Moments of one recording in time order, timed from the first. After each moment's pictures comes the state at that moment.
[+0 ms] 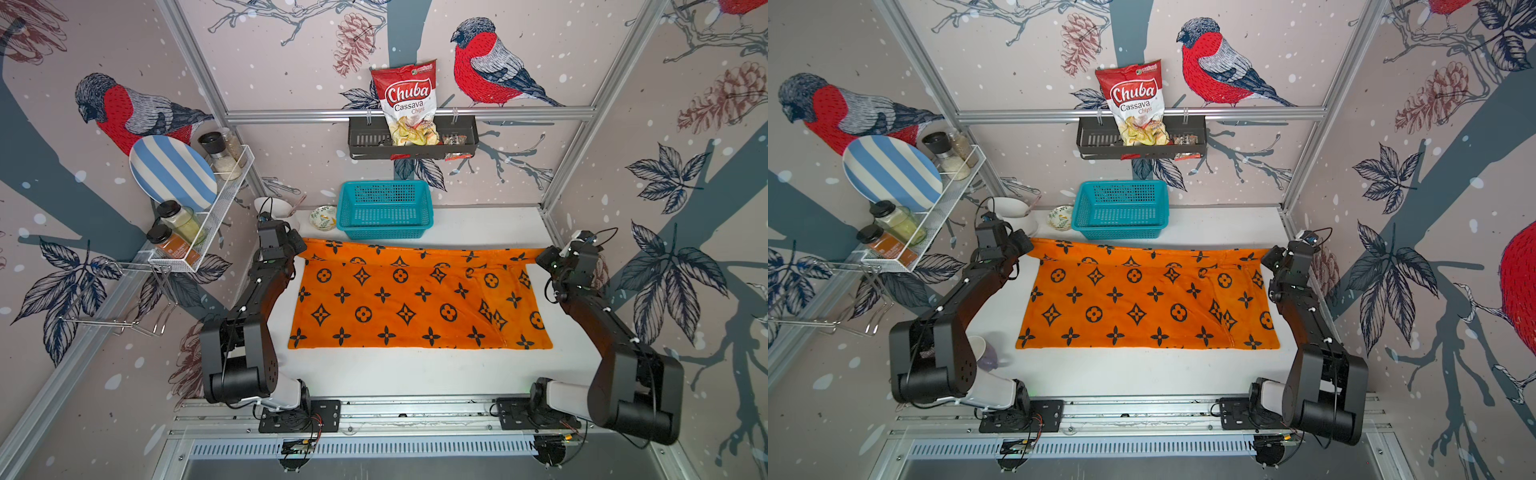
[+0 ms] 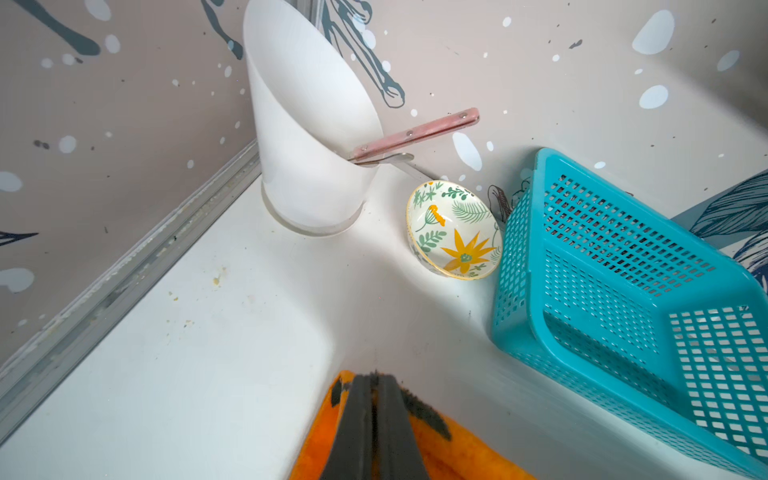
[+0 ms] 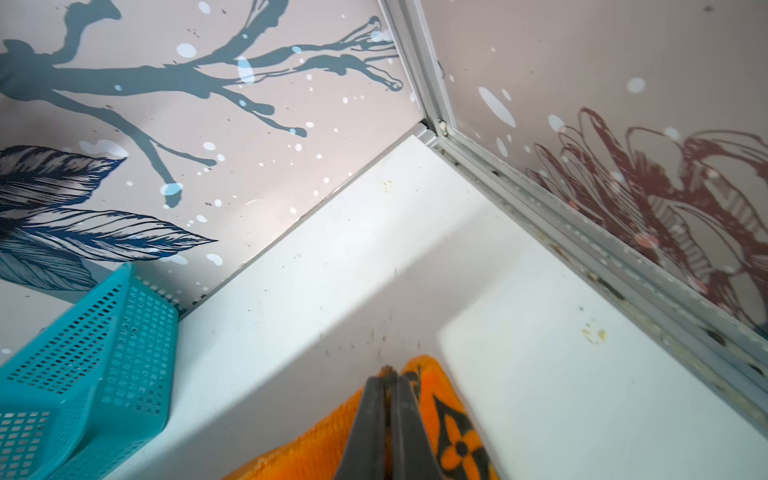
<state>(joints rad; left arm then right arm) 0.15 1.47 0.96 -0.02 -0.03 -0.41 -0.21 1.24 0.68 0.12 -0.02 0.45</state>
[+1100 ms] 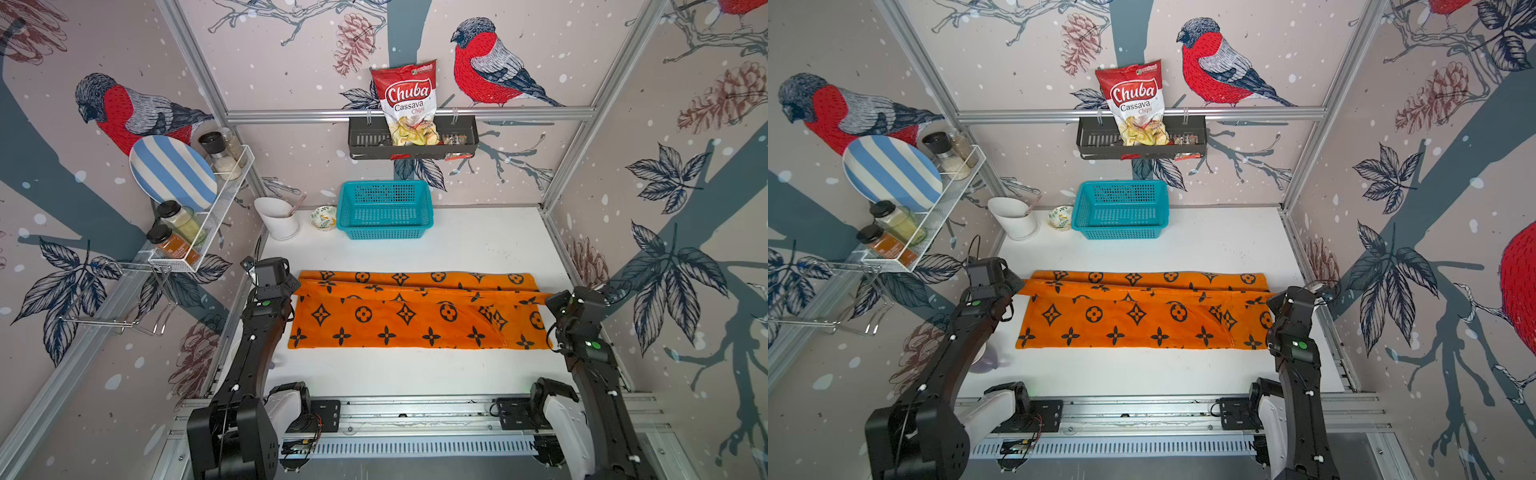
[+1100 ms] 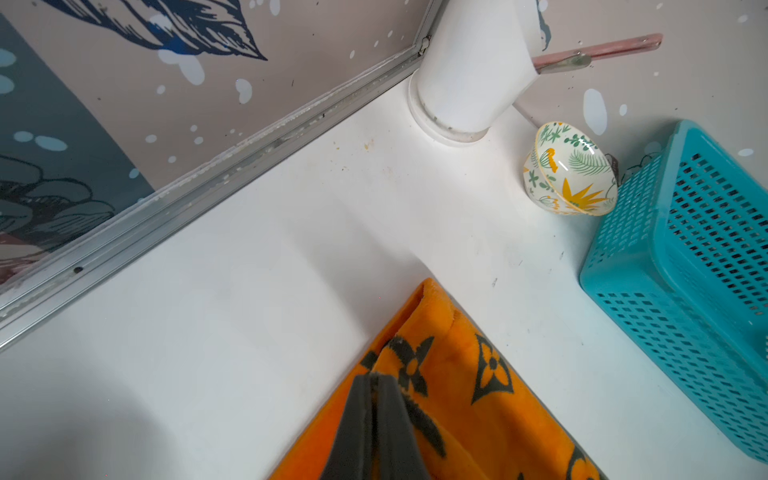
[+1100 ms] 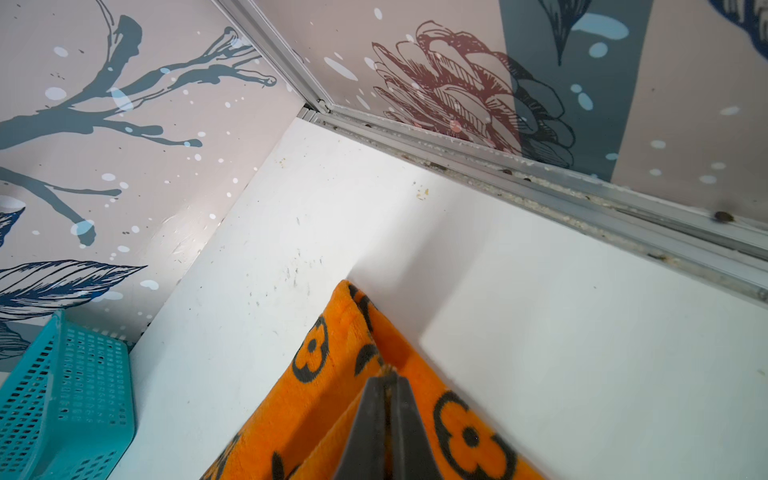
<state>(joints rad) 0.15 1.04 0.67 -0.34 -0.21 -0.60 -0.22 0.64 0.43 -0.35 0.17 0.71</state>
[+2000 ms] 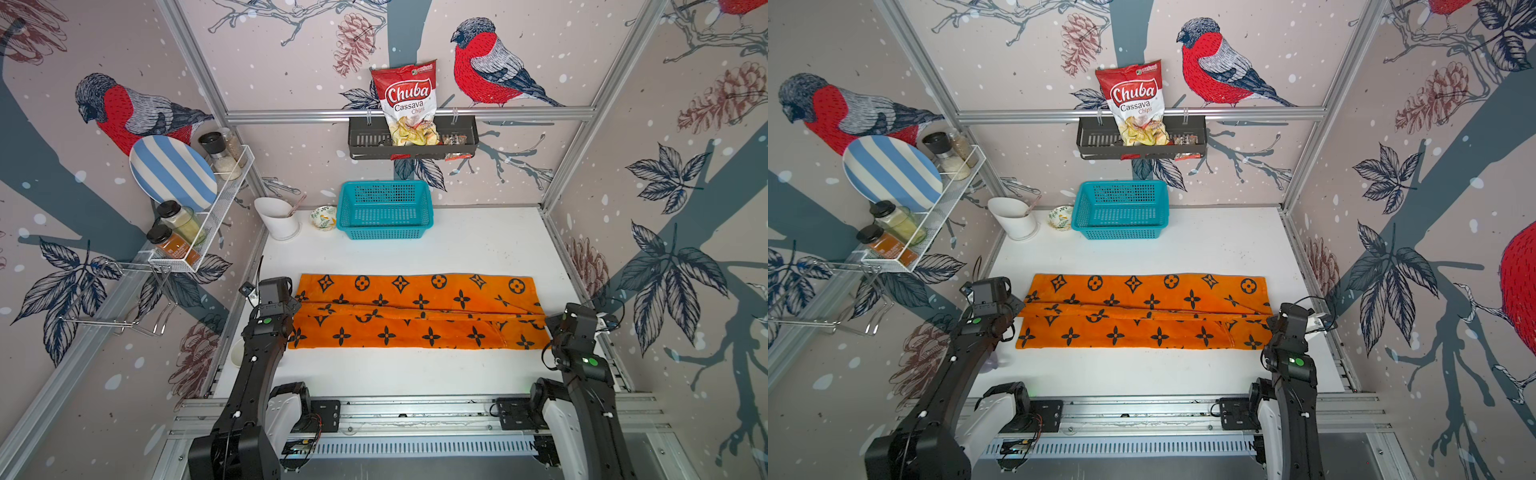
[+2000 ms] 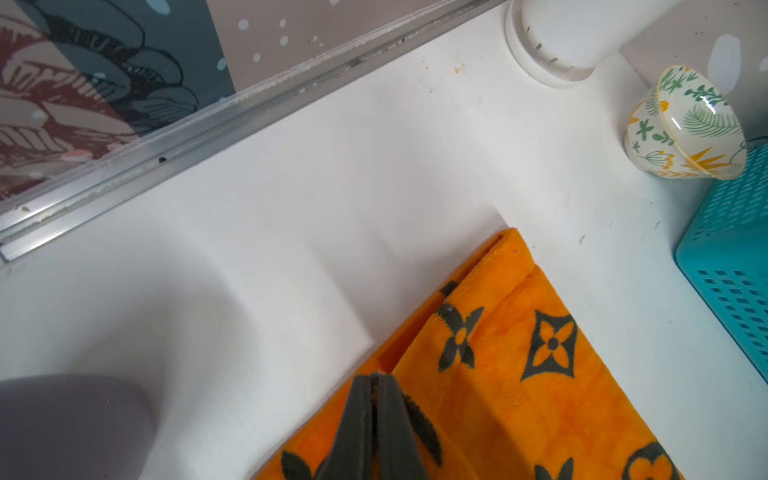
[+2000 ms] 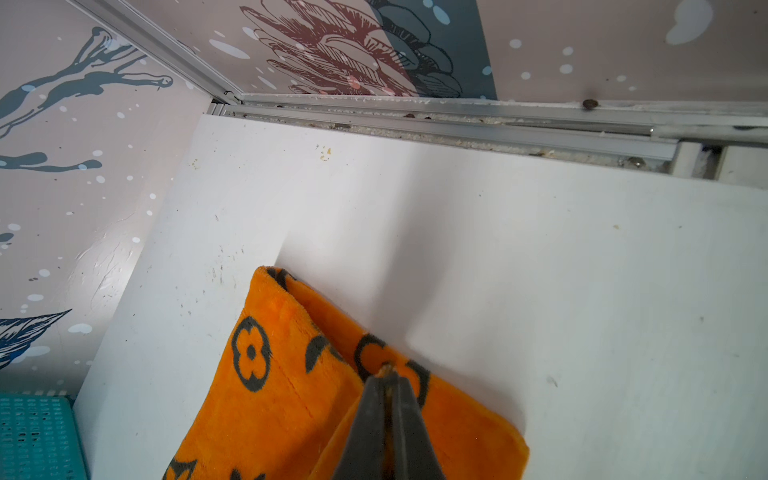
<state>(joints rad) 0.15 0.91 0.54 -0.50 -0.26 -0.75 -0.21 0.52 0.34 -0.54 0.27 0.92</state>
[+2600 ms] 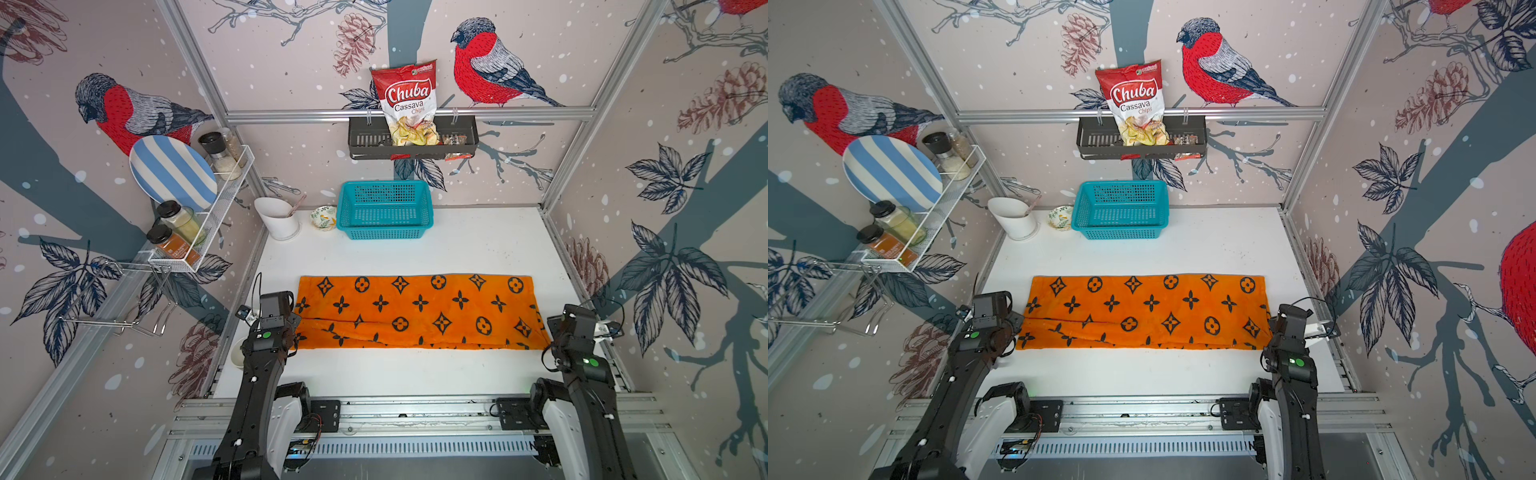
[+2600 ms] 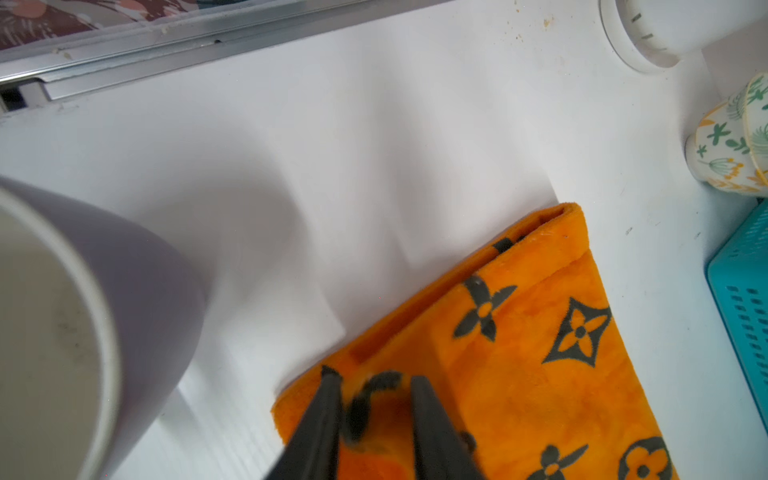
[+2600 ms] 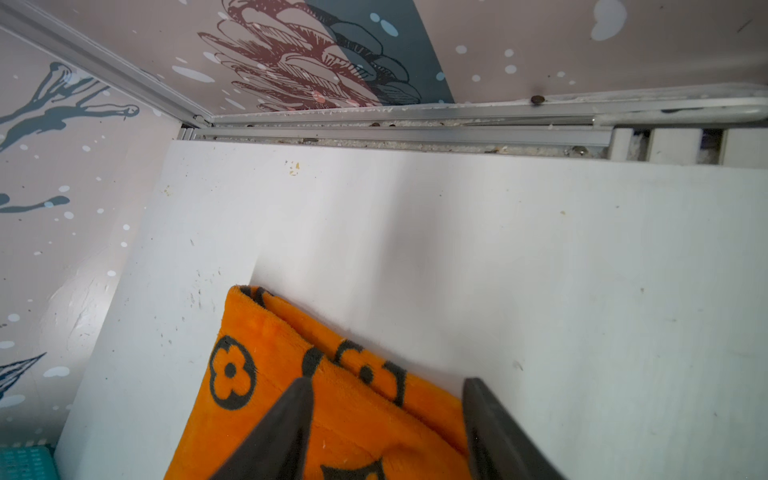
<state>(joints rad) 0.15 0.79 0.51 -0.68 -0.24 -0.96 -0.19 0.50 0.36 -0.61 0.34 1.00</state>
